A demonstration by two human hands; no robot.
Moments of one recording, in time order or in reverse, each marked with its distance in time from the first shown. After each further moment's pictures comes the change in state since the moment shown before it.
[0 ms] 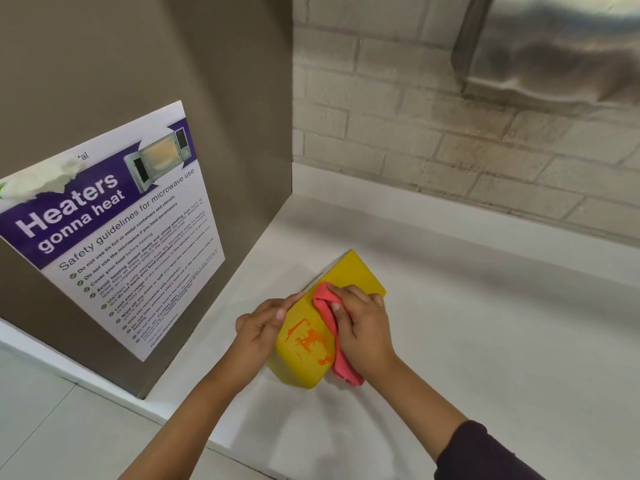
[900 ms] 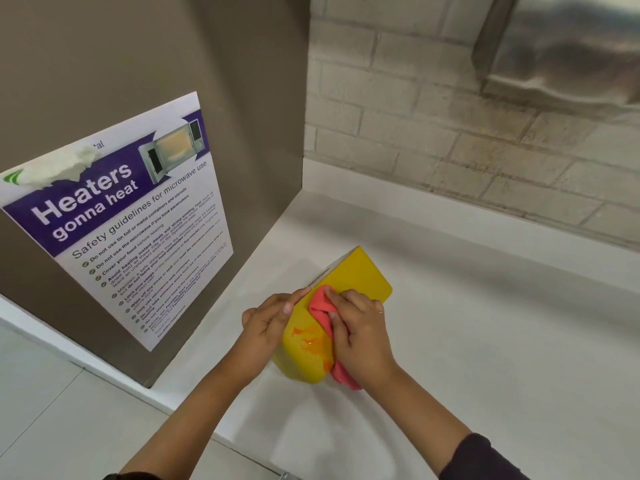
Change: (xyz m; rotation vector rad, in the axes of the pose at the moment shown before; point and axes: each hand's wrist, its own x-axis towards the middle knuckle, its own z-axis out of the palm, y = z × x) left_hand -0.002 0.003 0.000 0.002 0.039 -0.022; right_hand -0.009 -0.006 0.008 -0.025 -0.024 -0.056
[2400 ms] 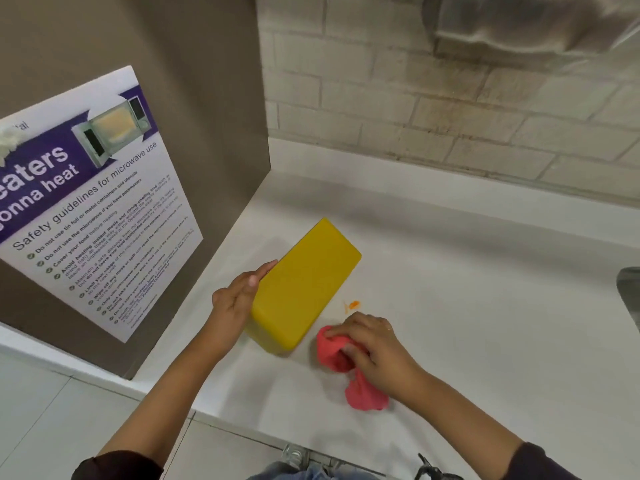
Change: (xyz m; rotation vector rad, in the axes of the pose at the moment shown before) left_hand -0.003 0.014 -0.004 0.095 -0.038 -0.029; right_hand -0.075 0.035 -0.046 0.150 -0.339 0.057
